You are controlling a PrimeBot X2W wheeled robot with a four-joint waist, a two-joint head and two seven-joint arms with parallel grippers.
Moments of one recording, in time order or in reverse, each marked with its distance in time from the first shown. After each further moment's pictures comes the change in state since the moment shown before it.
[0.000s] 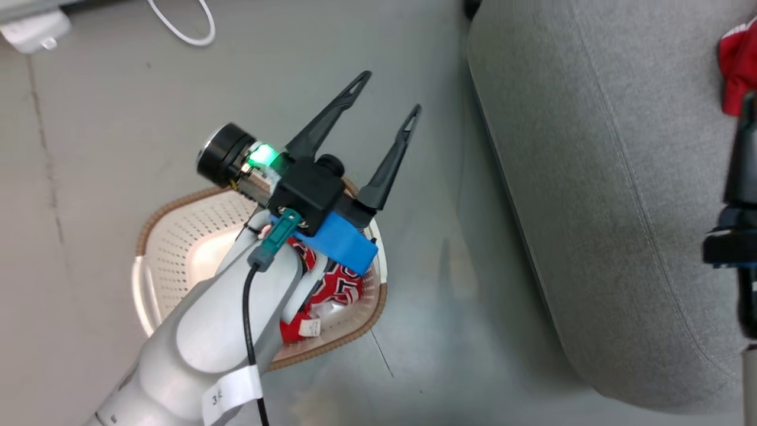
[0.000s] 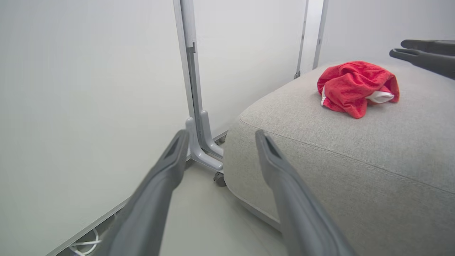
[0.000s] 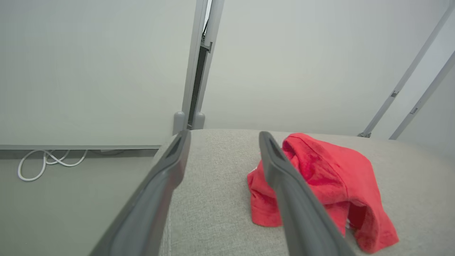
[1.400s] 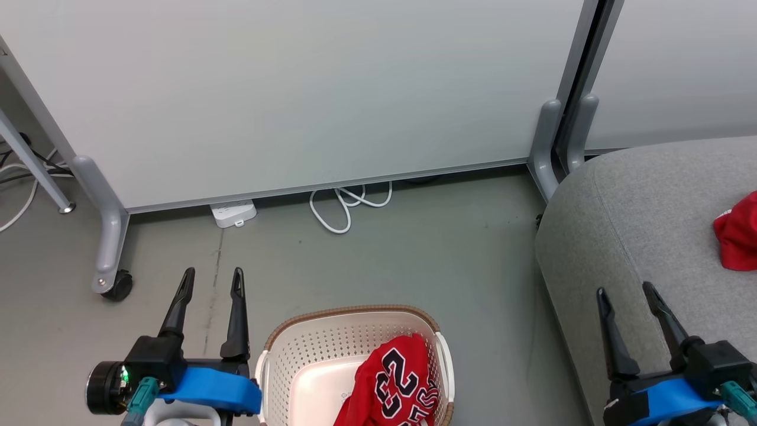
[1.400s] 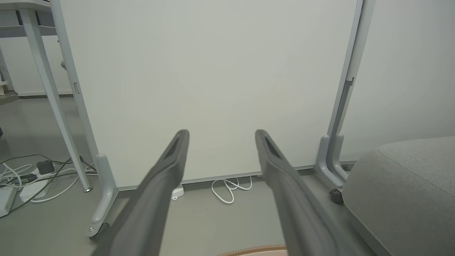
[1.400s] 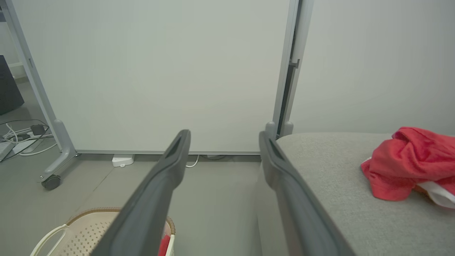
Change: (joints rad) left arm 0.680 -0.134 0.668 -0.097 0.160 -0.077 0.000; right arm 0.397 0.111 0.202 0.026 0.018 0.000 0.000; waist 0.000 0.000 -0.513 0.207
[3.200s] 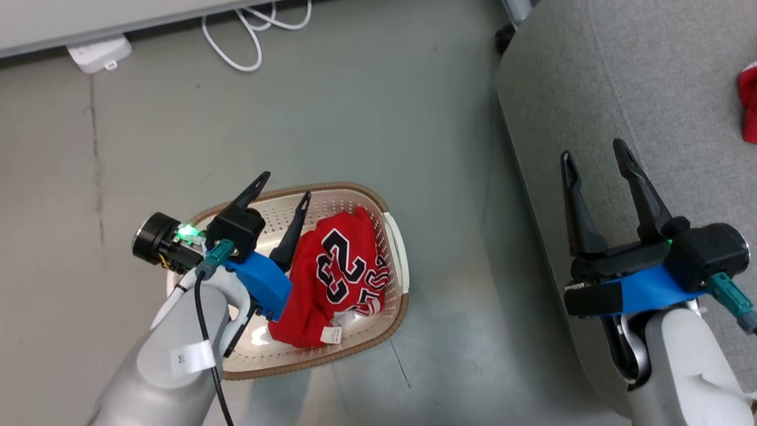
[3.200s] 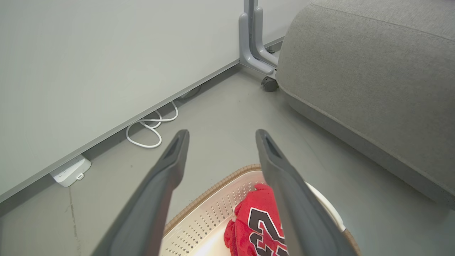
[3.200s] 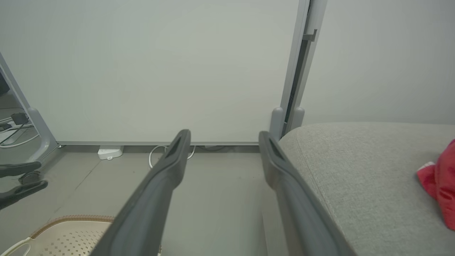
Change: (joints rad) left arm -0.520 0.136 -0.433 0.462 -0.052 -0.057 -0.001; right arm -0.301 0.036 0.094 -0.050 0.005 0.000 0.000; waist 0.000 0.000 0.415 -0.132
